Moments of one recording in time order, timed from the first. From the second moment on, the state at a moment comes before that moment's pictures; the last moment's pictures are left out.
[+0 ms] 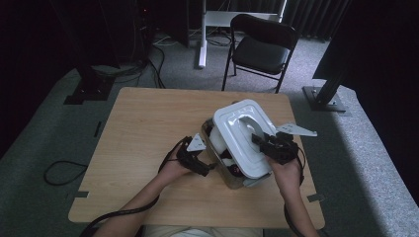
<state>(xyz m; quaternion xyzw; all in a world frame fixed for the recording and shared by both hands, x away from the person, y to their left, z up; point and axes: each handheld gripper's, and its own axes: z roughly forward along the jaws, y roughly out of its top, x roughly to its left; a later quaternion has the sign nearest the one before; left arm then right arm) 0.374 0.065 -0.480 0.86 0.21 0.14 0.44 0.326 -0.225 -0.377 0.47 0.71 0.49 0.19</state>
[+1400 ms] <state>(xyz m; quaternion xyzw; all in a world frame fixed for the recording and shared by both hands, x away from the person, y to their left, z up) 0.366 0.108 -0.486 0.85 0.26 0.15 0.43 0.337 -0.183 -0.404 0.44 0.77 0.41 0.21</state>
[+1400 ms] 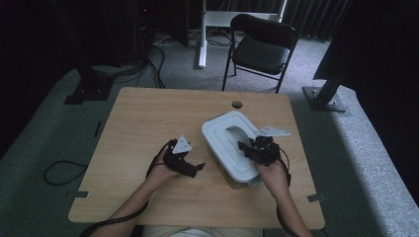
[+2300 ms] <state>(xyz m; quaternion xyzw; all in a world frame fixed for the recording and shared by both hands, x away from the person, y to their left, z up) 0.370 0.100 -0.485 0.85 0.26 0.15 0.44 0.340 -0.195 -0.383 0.44 0.77 0.43 0.17</state>
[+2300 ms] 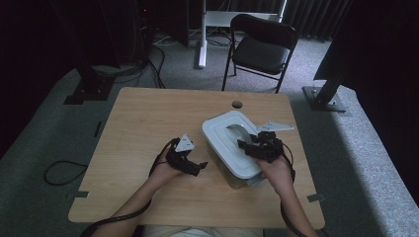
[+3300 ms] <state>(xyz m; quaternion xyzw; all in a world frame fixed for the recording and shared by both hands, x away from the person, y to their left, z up) 0.374 0.092 -0.487 0.84 0.28 0.14 0.43 0.350 -0.267 -0.384 0.46 0.71 0.48 0.24</state>
